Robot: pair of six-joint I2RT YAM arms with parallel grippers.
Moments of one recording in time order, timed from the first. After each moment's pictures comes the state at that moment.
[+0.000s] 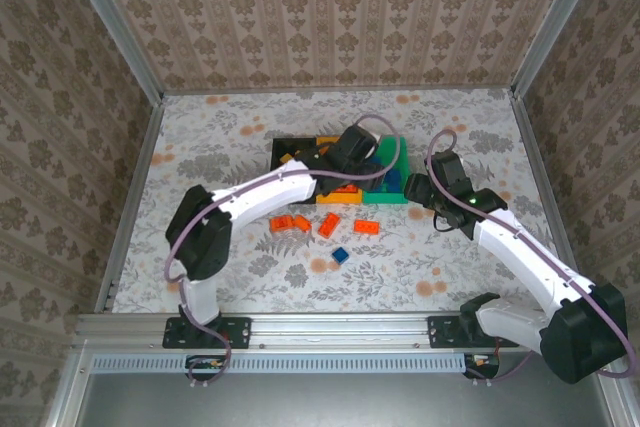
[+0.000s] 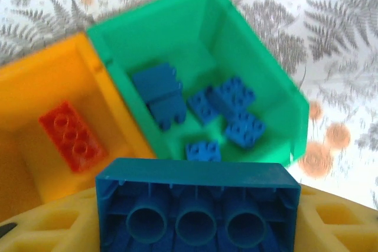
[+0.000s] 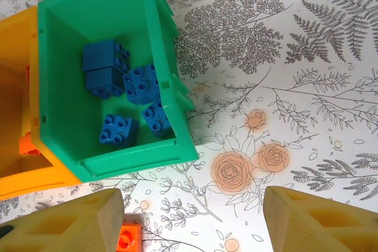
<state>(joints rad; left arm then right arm) -0.93 1.91 1.58 -0.46 -0.12 -0.30 0.35 1.11 0.82 -0.56 0.21 0.63</state>
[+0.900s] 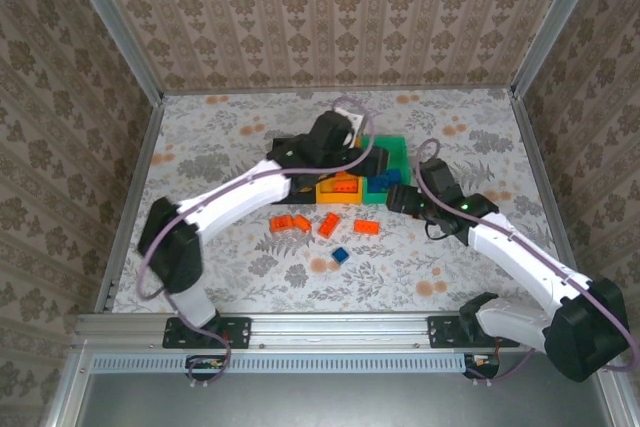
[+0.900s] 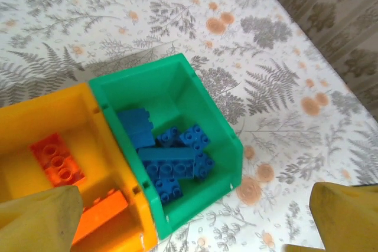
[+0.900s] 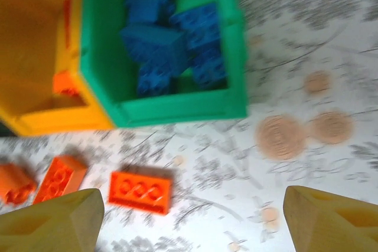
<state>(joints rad) -0.88 1.63 1.36 -0.30 0.00 -0.41 0.48 1.14 0.78 -0.53 0.10 0.61</state>
